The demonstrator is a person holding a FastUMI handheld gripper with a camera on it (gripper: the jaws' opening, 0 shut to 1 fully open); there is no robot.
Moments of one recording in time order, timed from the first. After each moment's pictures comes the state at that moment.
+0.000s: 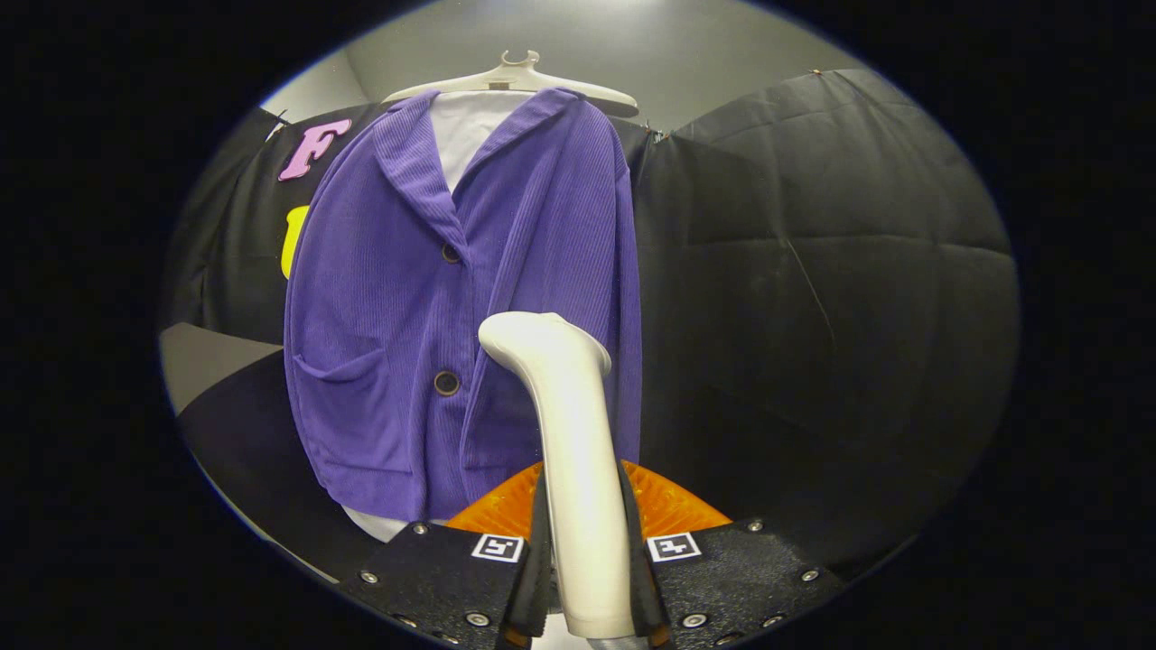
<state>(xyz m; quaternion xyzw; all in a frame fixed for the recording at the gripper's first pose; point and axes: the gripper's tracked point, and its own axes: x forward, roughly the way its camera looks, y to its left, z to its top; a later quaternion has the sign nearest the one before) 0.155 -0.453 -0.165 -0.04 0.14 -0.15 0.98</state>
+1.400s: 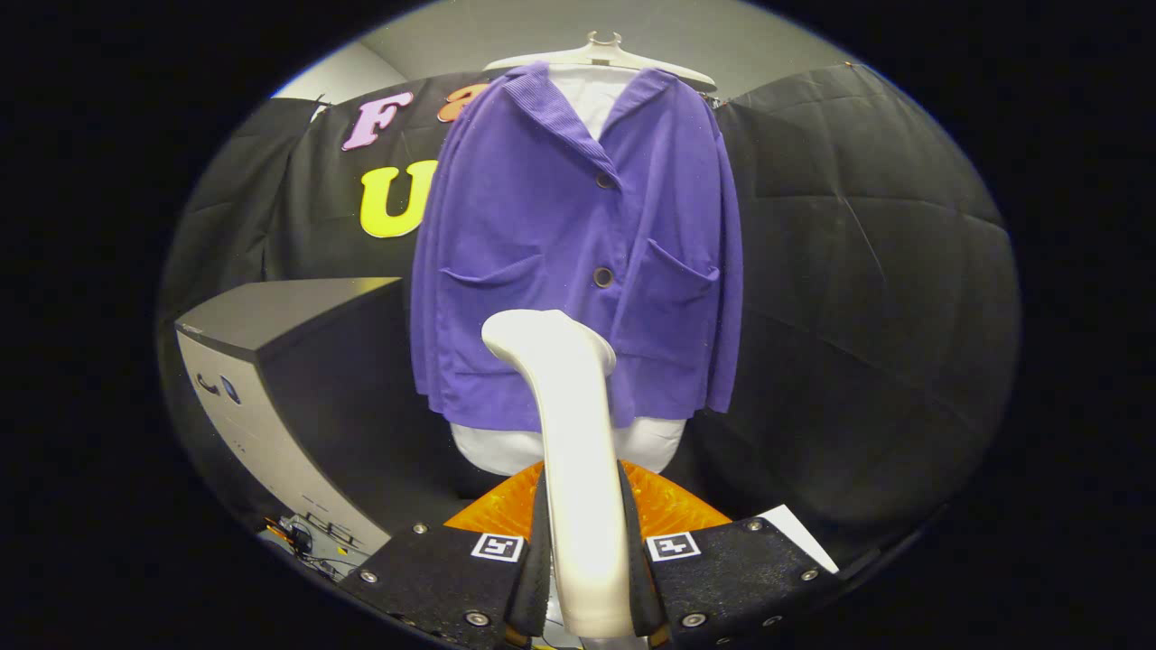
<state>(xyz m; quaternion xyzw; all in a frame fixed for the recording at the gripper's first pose) 0.065 -0.304 -0.200 -0.02 0.21 -0.04 0.98</state>
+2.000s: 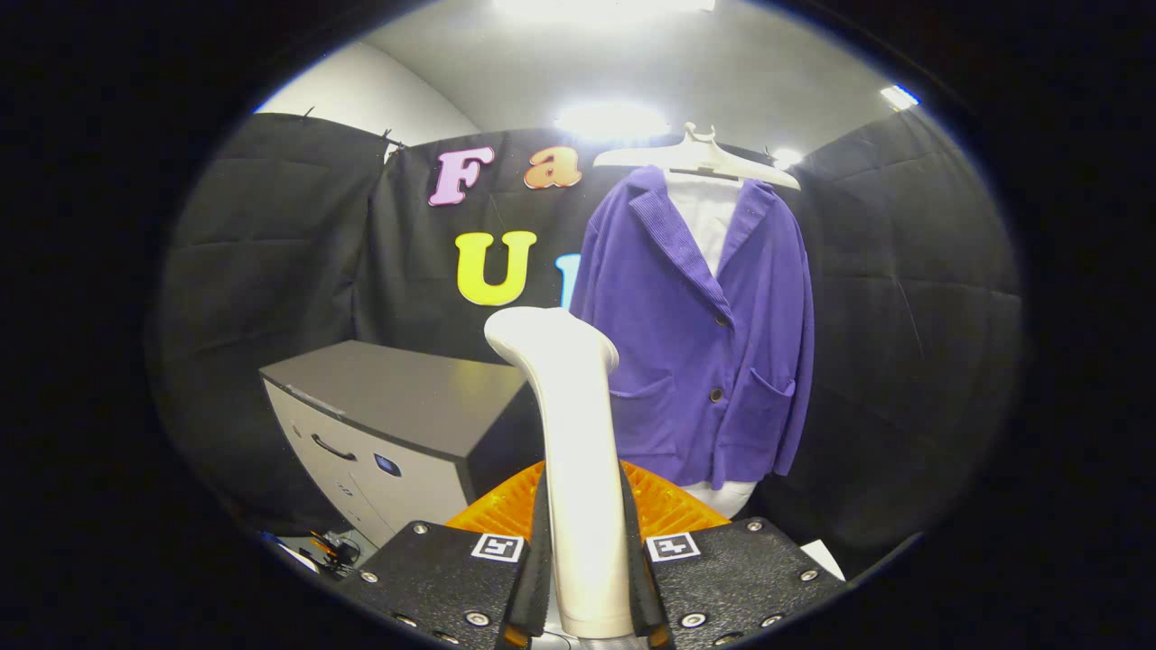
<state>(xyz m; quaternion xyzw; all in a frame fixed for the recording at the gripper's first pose) 0.017 -0.176 -0.061 -0.02 0.12 0.06 0.99</state>
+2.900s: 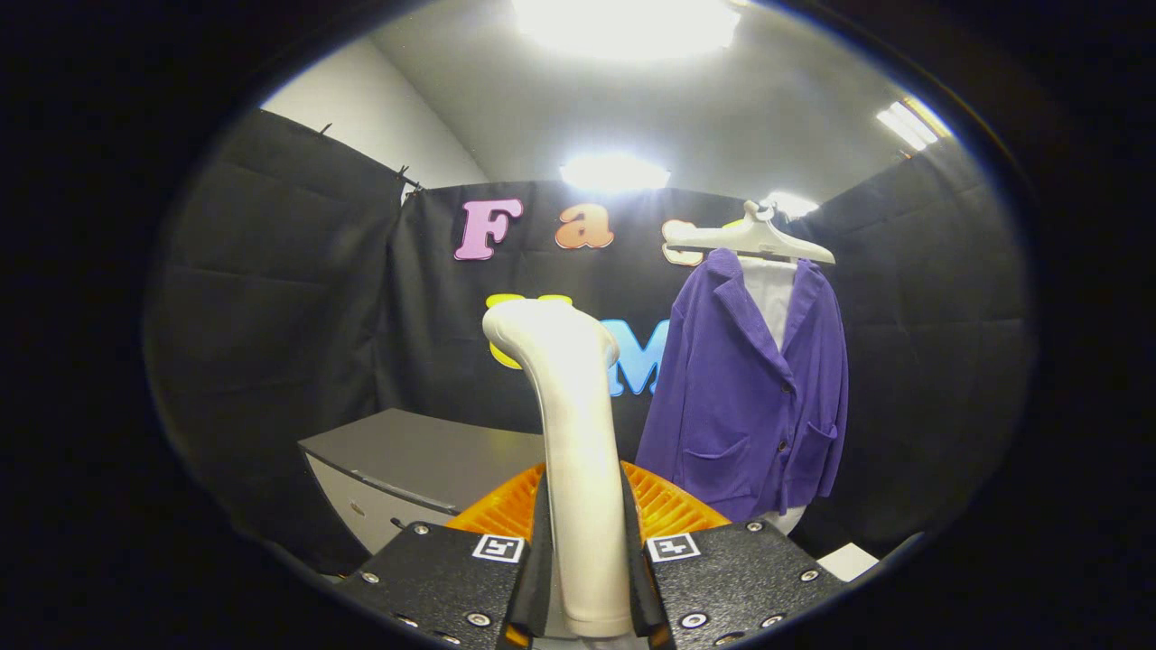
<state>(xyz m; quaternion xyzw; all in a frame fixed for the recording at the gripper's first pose) 0.000 -0.011 0.005 -0.02 0.05 0.03 1.00</state>
